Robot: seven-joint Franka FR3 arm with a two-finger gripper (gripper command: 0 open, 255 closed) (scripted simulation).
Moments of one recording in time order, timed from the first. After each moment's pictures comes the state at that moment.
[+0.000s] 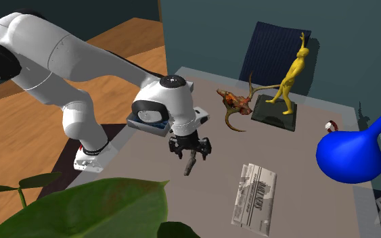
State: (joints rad) arm 0.36 -0.31 -0.71 -2.44 -0.32 2.37 -1.48
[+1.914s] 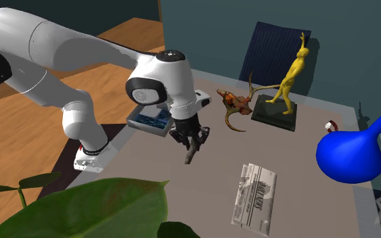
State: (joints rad) arm 0.35 -0.40 -0.65 -2.32 -0.33 2.16 -1.47
